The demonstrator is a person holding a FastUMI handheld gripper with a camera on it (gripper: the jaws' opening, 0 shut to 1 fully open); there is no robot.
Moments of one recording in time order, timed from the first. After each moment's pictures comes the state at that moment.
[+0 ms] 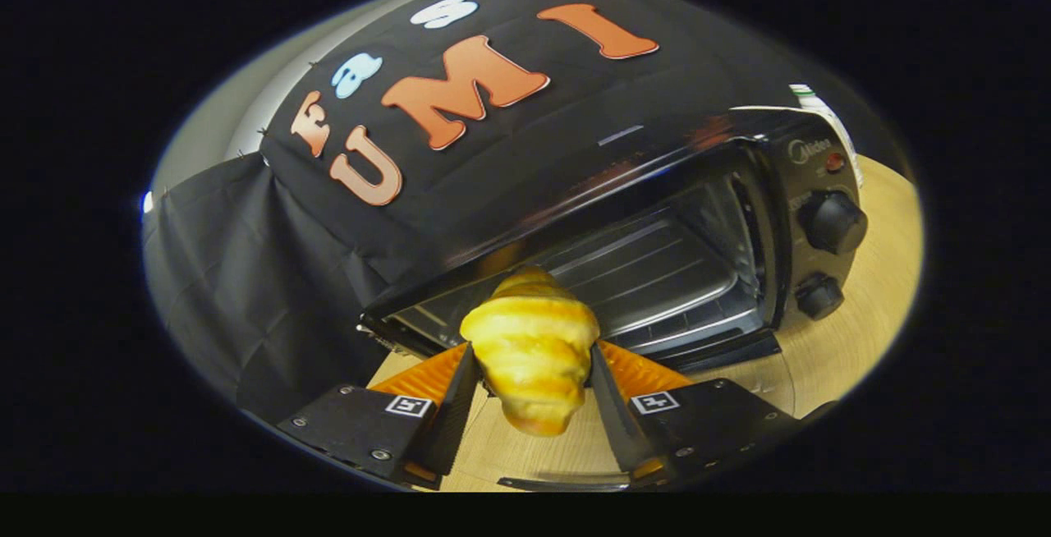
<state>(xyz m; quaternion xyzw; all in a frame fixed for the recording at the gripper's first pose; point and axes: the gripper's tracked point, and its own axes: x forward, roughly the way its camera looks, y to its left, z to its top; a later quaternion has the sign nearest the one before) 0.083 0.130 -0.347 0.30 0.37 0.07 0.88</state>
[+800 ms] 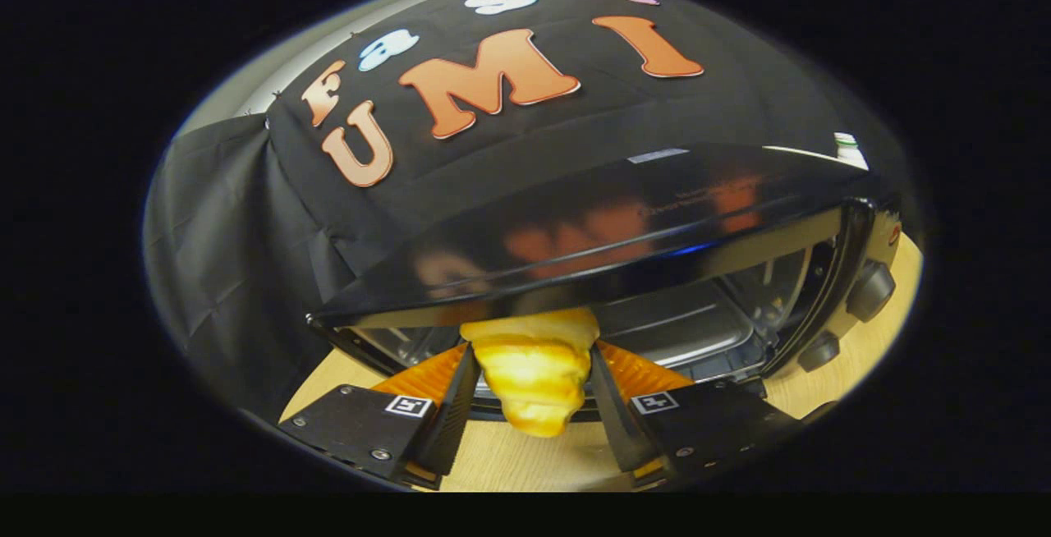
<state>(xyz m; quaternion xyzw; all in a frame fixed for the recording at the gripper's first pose) 0.116 0.128 -0.364 0.20 0.36 0.05 0.91</state>
